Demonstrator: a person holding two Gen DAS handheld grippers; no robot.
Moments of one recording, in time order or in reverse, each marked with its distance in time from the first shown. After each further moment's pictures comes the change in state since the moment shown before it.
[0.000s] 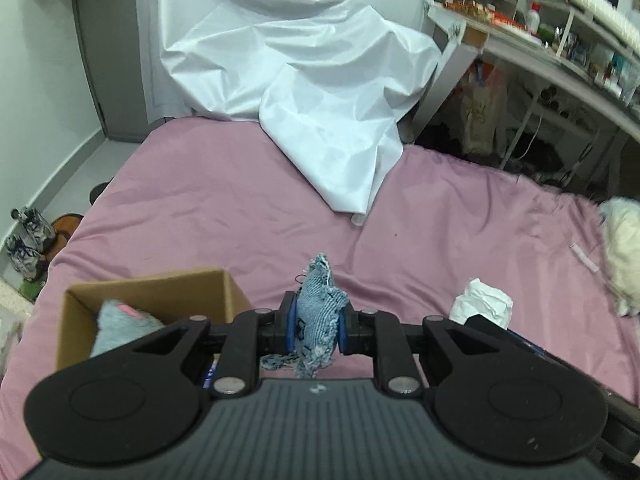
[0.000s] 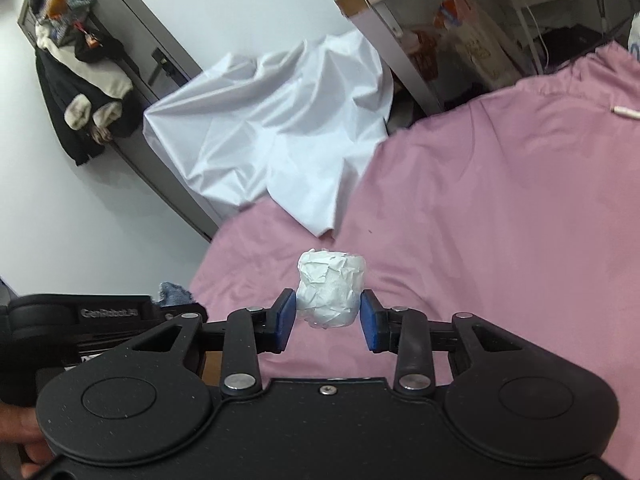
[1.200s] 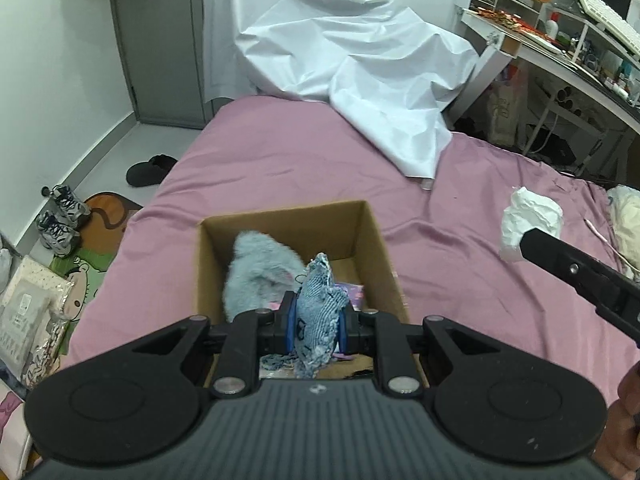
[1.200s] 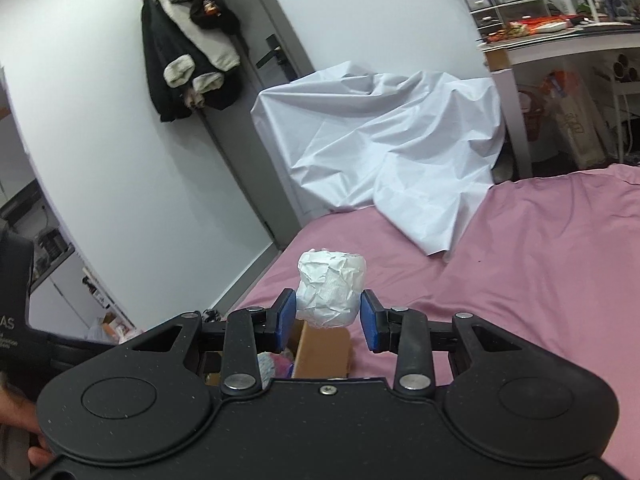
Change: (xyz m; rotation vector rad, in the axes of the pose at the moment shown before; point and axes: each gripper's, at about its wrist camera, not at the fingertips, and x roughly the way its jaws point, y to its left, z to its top) left arm -0.058 0.096 -0.051 -0.023 0.023 0.041; right arm -0.035 0.096 -0.028 -0.280 -0.045 0.141
